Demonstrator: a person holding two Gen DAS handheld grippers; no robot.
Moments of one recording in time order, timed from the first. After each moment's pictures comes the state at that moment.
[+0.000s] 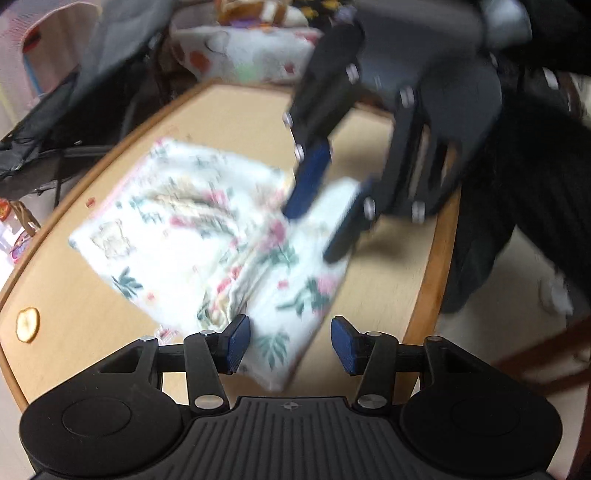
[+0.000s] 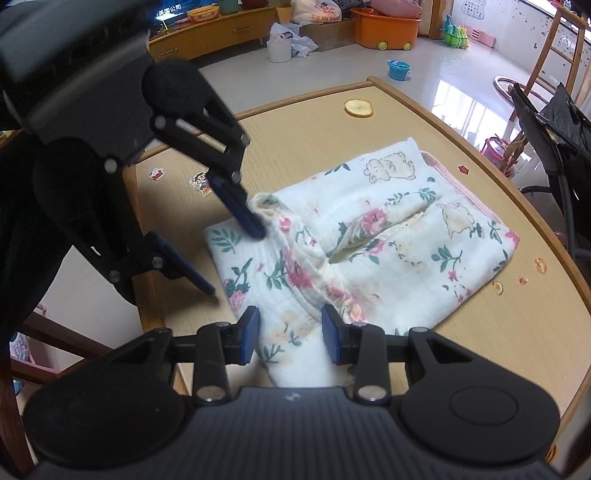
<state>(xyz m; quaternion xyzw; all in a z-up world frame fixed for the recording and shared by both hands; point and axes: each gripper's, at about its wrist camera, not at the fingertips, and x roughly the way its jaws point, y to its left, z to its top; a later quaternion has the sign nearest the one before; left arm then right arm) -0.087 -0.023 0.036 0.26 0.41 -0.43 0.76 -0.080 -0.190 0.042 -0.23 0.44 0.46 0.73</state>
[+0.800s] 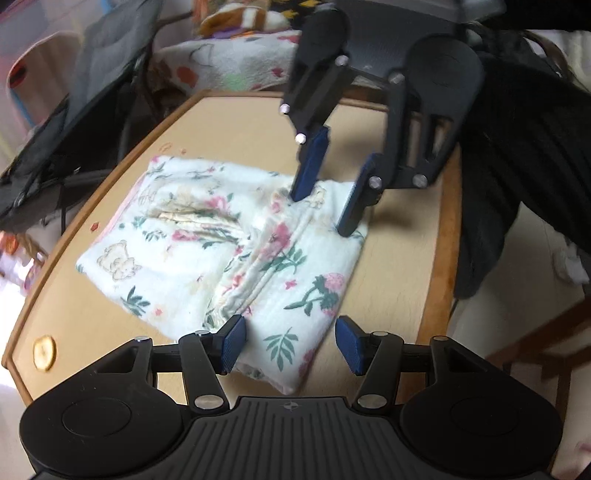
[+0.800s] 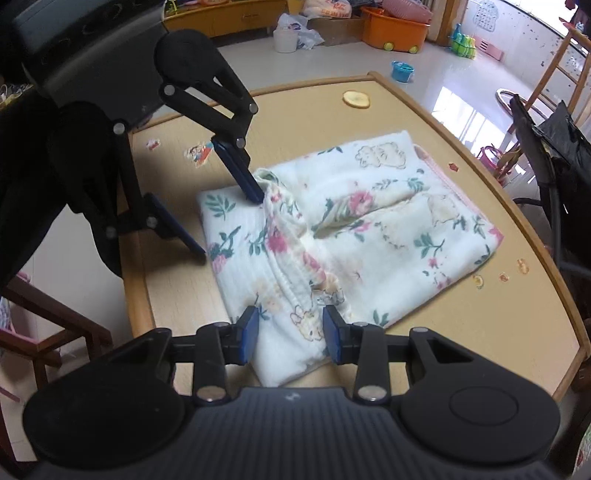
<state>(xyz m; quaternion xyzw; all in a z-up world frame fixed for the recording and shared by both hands) -0.081 -0.027 0.035 0.31 0.38 -0.44 0.76 -0.085 -0.202 0.037 -0.28 0.43 0.46 0.73</state>
